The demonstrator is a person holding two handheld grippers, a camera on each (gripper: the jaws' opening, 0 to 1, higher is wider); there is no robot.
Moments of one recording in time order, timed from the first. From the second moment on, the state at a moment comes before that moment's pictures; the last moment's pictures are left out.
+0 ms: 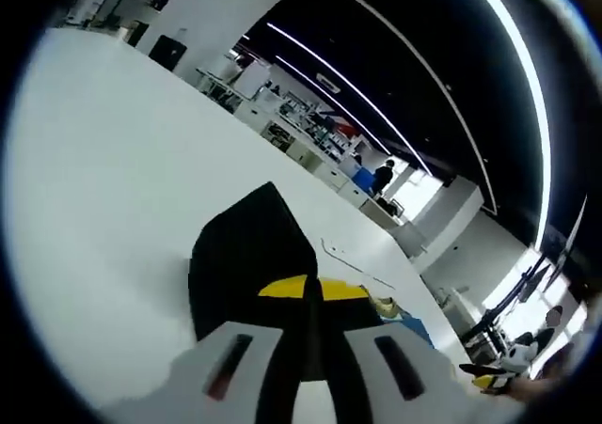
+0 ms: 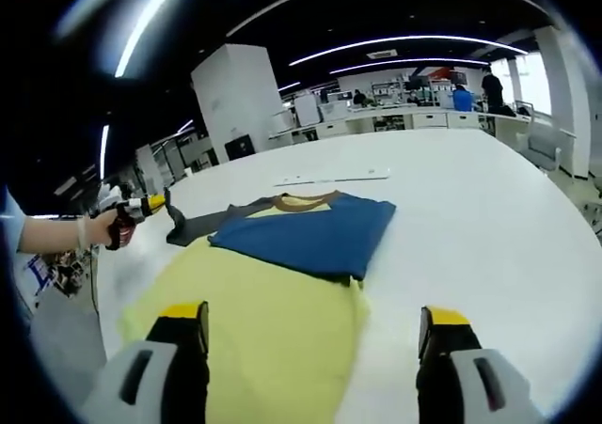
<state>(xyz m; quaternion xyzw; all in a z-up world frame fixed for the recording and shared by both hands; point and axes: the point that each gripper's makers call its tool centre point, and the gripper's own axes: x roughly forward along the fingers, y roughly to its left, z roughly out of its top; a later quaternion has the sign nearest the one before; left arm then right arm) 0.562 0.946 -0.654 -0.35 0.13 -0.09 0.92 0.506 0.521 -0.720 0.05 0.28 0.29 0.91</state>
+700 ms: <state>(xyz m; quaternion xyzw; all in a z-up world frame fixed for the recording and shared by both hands) 0.602 0.804 -0.637 -0.35 0.15 -0.22 0.90 0.503 0.503 -0.729 0.08 0.28 0.27 0.92</state>
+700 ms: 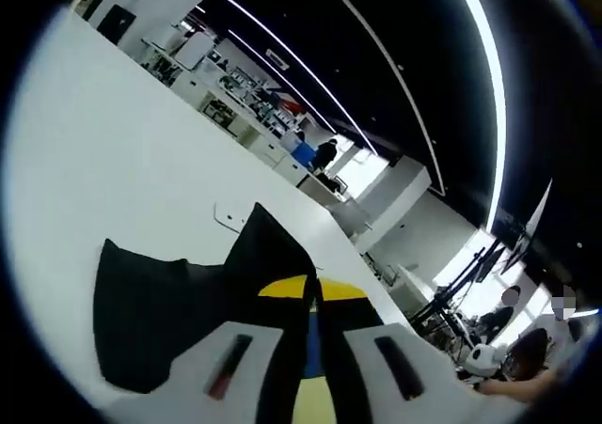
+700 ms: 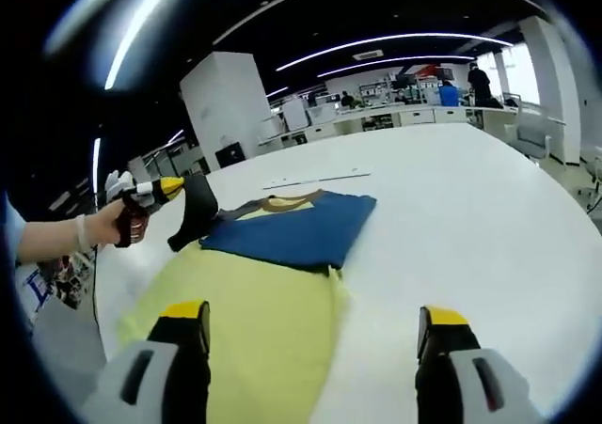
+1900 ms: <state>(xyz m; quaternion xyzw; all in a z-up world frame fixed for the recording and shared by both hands) 0.610 0.590 -0.679 -0.37 0.22 -0.35 0.83 0.492 0.487 -0.745 0.10 0.29 0.25 0.92</state>
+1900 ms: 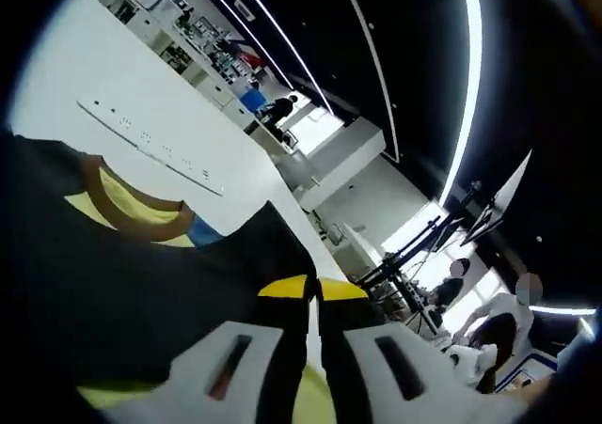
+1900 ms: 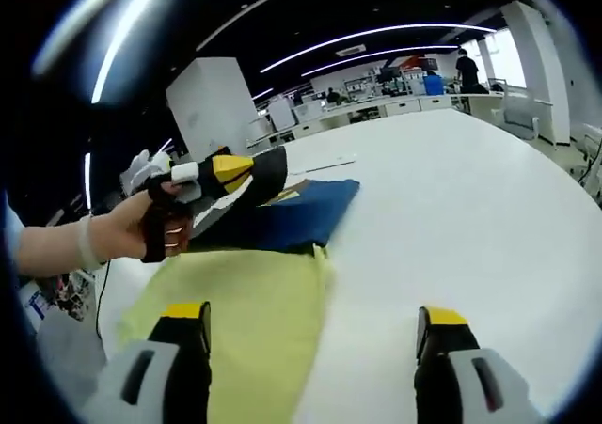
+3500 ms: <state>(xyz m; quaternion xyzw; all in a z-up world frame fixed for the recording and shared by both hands) 0.593 0.558 -0.706 -0.25 0.22 -0.40 0.85 0.486 0.491 -0.741 0.10 0.30 0.26 0.91</state>
